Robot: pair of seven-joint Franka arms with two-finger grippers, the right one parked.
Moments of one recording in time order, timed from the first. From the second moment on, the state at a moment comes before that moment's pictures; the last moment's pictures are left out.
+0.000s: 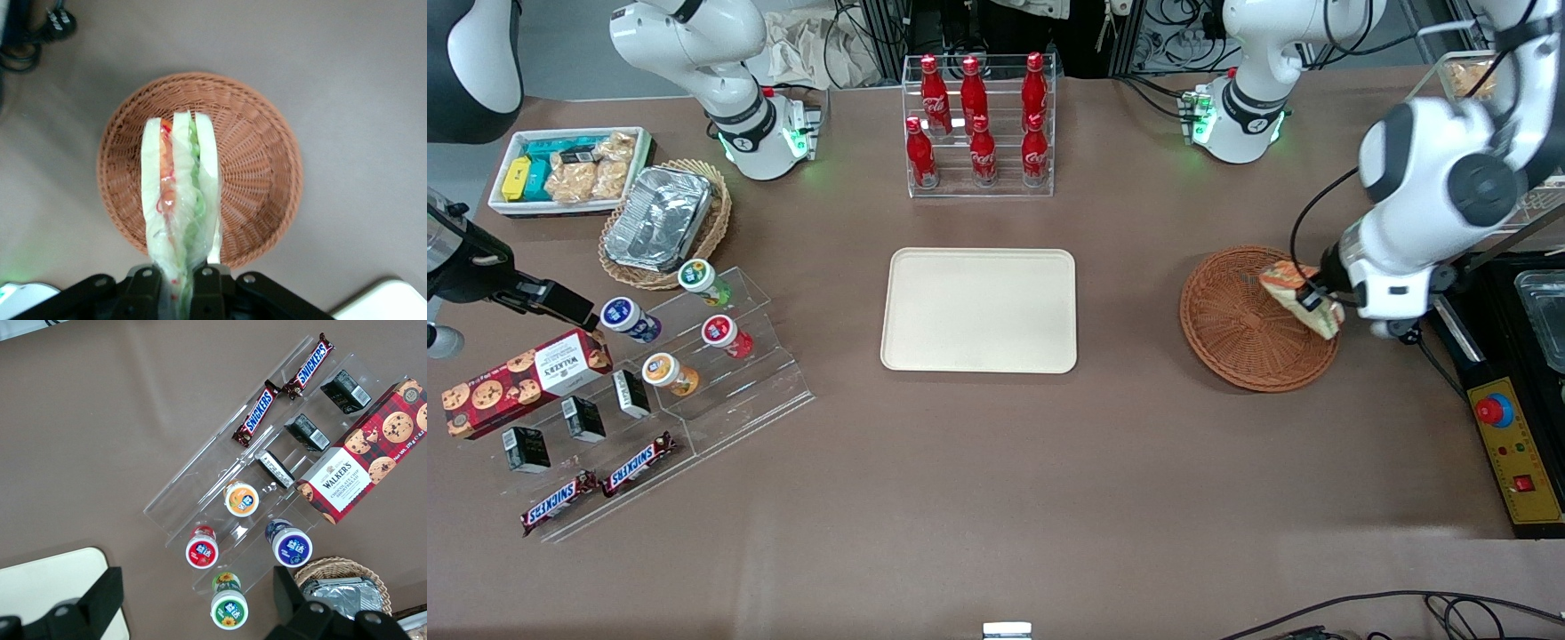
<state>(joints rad) -0.06 -0.05 -0.05 -2.04 0.01 1.85 -0.83</state>
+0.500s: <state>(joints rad) -0.06 -0.05 -0.05 -1.70 0.01 1.58 -0.58</state>
